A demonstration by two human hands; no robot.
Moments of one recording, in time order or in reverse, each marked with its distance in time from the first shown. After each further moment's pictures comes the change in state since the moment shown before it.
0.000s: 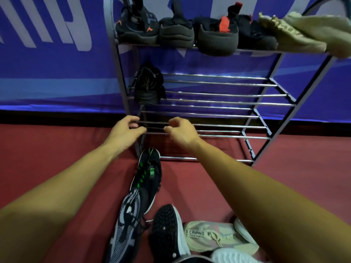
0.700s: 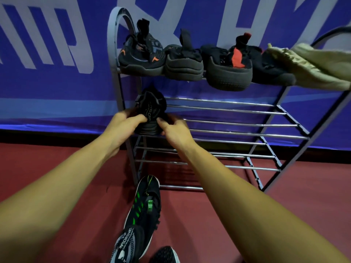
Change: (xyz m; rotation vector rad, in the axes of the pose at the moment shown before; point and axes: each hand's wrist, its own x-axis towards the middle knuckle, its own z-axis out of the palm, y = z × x) left_hand 0.074 0.067 -0.023 -0.258 -0.014 0.093; right_hand 0.081 -0.059 -0.001 0.297 0.108 -0.069
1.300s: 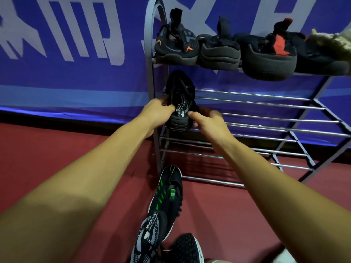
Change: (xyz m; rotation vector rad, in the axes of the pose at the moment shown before) left_hand 0.003 0.015 0.002 0.235 -0.003 -0.038; right_hand -0.014 0.005 -0.018 0.174 -0.066 -0.089
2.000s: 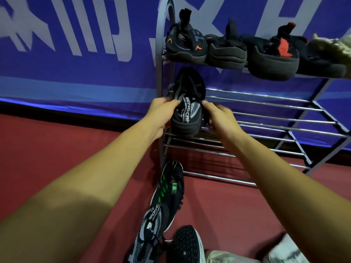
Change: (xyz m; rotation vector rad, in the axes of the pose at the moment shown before) left_hand -0.032 0.003 0.001 -0.569 0.015 -0.120; right_hand -0.022 -0.026 -0.006 0.066 0.018 0.097
